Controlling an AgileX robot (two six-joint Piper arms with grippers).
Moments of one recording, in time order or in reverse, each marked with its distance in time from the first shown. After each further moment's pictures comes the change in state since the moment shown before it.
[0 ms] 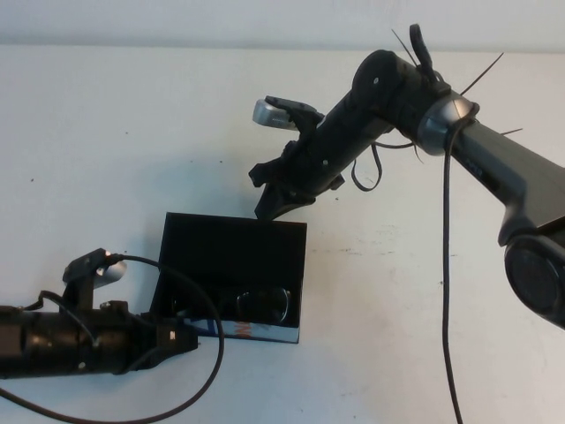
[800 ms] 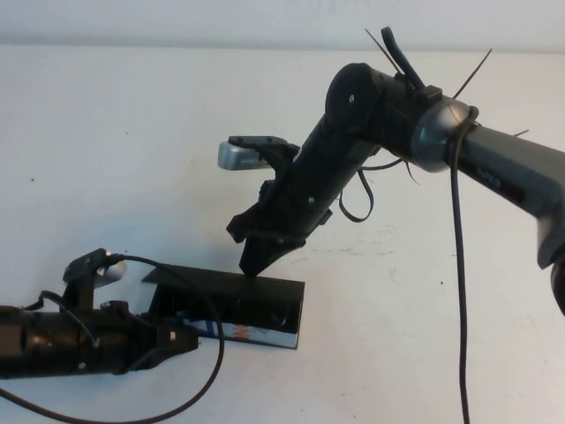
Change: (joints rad) right arm 0.127 -0.242 0.340 -0.046 0.000 -0.055; left arm 0.000 0.000 0.000 0.000 0.001 0.007
